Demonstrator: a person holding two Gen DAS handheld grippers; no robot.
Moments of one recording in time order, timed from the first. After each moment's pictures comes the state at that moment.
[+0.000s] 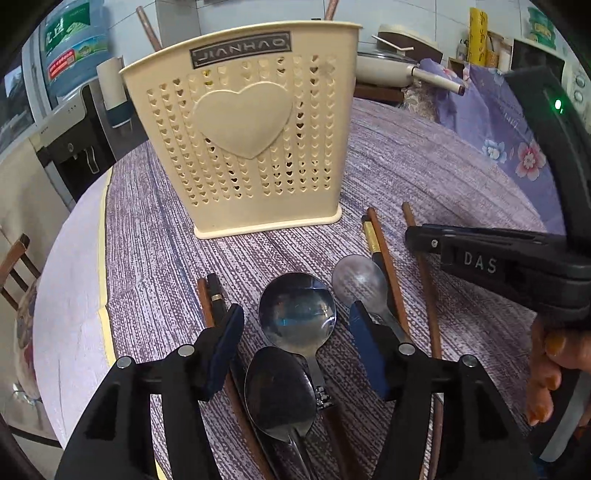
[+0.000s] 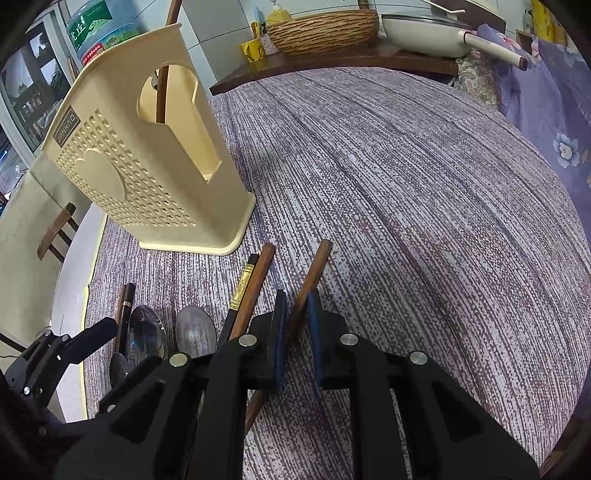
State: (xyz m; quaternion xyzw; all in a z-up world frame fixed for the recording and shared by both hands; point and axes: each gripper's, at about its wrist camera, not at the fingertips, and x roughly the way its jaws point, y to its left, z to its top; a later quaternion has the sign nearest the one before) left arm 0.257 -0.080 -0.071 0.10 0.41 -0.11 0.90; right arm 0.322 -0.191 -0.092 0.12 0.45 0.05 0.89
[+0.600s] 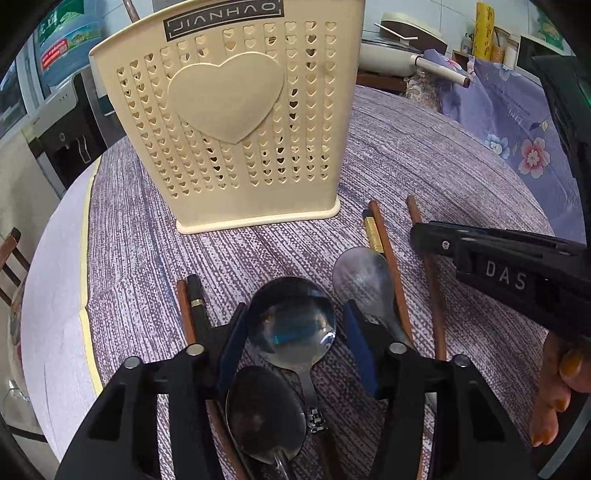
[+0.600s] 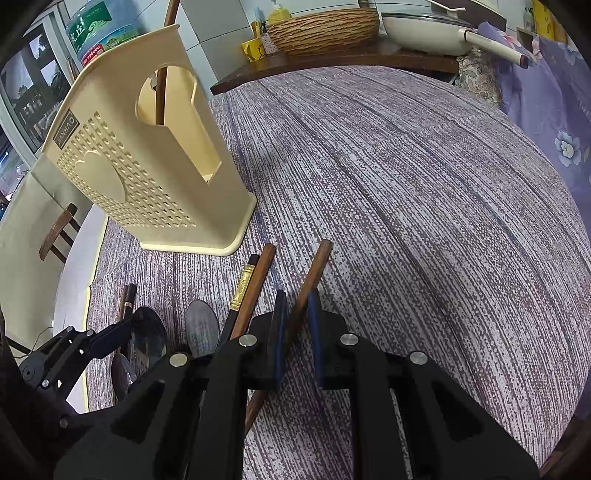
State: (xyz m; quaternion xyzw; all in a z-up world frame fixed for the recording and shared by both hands) left arm 0.274 -0.083 -0.082 0.08 0.44 -0.12 0.89; right arm 0.327 -0.193 -0.091 0.12 0.45 0.05 0.88
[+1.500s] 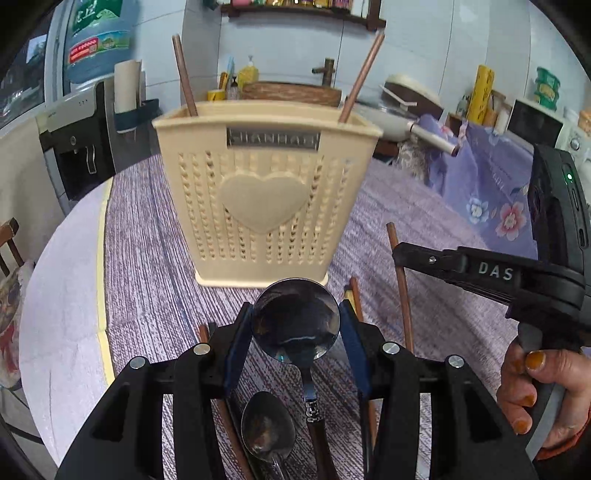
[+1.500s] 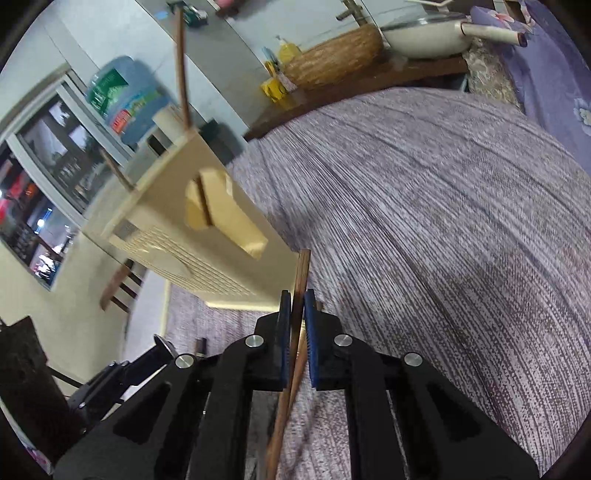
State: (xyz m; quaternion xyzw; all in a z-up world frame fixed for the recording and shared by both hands) left arm 0.255 -0.059 -0.025 0.00 0.36 -0.15 0.92; right arm 0.320 -0.228 -0.044 0.24 0.36 0.14 0.89
